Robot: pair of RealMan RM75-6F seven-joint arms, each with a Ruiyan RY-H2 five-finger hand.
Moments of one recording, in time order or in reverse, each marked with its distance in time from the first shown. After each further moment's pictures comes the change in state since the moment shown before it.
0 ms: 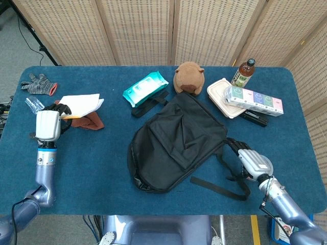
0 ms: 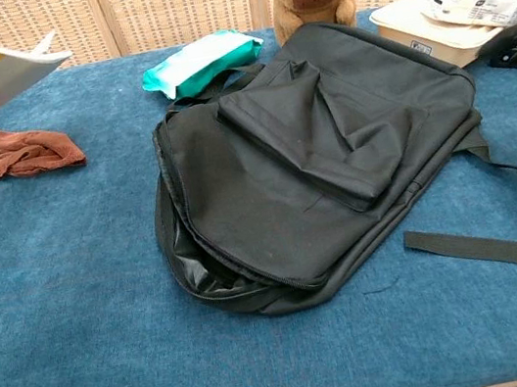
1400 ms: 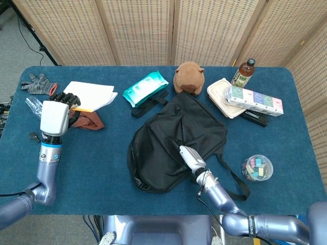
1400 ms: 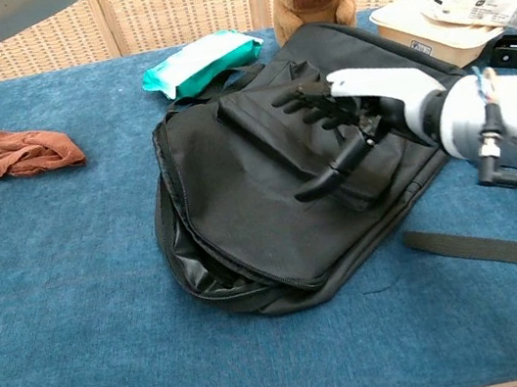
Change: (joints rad) left arm -0.031 0.211 -0.032 -0.443 0.055 0.079 0.303; right arm 0.259 -0.543 0.090 0.133 0.307 0.091 -0.115
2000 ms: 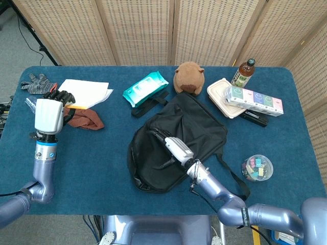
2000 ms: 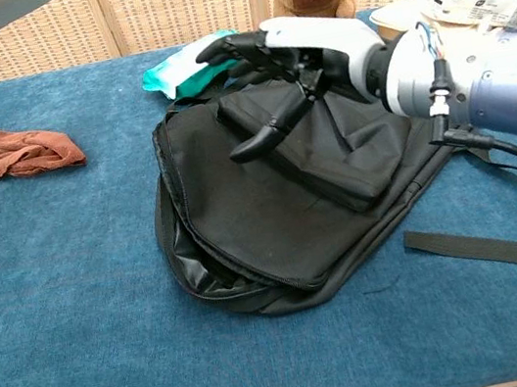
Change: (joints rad) left arm 0.005 0.013 -0.012 0.019 -0.011 0.000 -0.026; right arm 0.054 -0.025 0.067 0.136 -0.369 -0.078 0.287
